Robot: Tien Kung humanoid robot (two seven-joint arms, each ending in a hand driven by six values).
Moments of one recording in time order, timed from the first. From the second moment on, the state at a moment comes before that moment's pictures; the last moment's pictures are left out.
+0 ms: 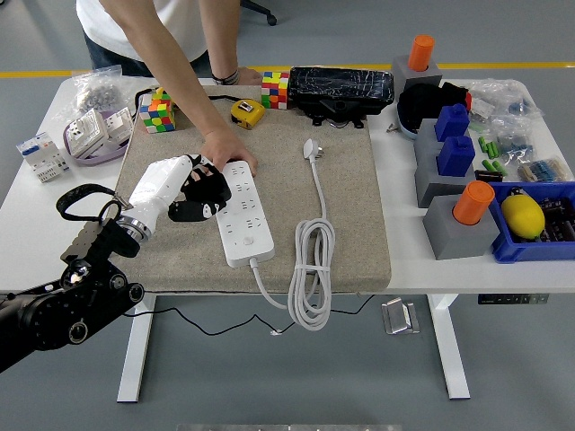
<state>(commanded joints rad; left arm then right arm) -0.60 0.31 -0.56 -0.96 1.64 0.55 -0.01 -0.14 -0.25 1.36 0.46 -0.88 -0.04 -0.04</state>
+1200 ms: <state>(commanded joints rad) -0.59 0.34 -0.59 -0.84 1.62 0.50 0.01 -0.12 -0.25 1.36 0.47 -0.88 -0.04 -0.04</state>
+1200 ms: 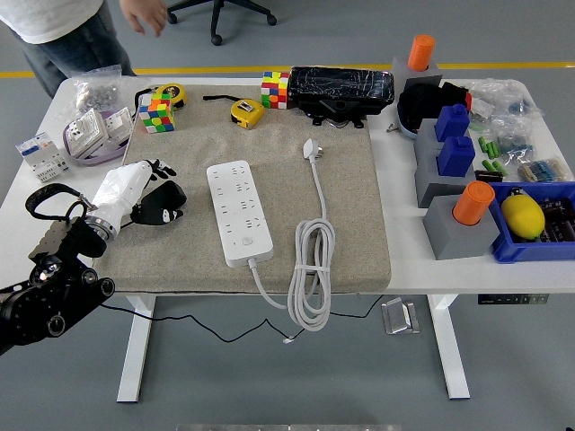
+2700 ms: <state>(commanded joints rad) -0.41 0.34 -1.21 -1.09 1.38 0.51 -0.19 -0.09 -0.26 1.33 0.43 -0.86 -0.05 -0.03</state>
